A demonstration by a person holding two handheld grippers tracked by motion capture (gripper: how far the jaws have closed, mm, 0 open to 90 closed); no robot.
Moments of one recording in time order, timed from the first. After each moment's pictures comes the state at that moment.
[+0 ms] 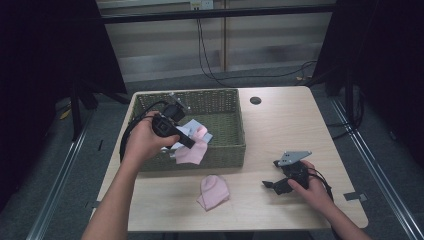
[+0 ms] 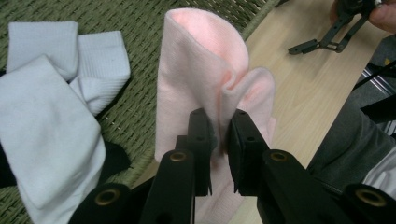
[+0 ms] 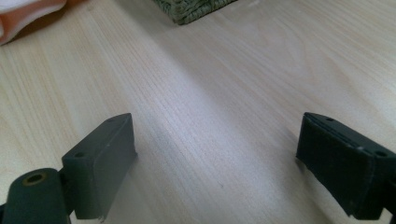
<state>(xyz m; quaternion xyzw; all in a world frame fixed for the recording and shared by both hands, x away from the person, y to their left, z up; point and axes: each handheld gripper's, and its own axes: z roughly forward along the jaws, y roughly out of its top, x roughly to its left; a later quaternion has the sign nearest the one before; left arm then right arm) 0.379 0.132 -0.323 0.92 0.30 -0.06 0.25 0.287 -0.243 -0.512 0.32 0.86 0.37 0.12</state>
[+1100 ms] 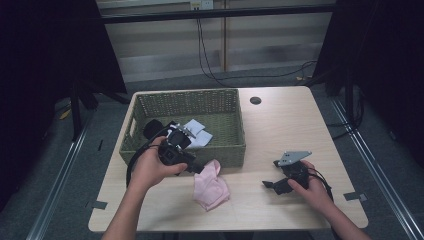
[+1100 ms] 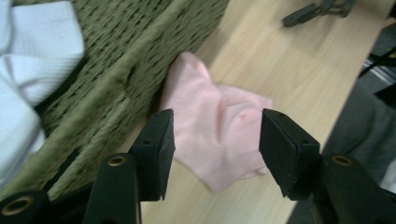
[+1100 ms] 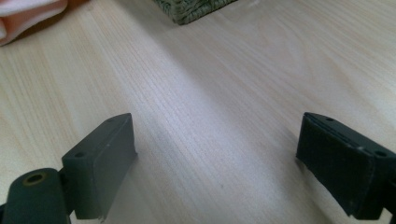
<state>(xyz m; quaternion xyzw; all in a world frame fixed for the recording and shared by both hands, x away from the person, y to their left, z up) 0.336 0.128 -0.376 0.92 0.28 -0.04 0.27 0.287 -0.243 -0.512 0.33 0.86 0.37 0.12</state>
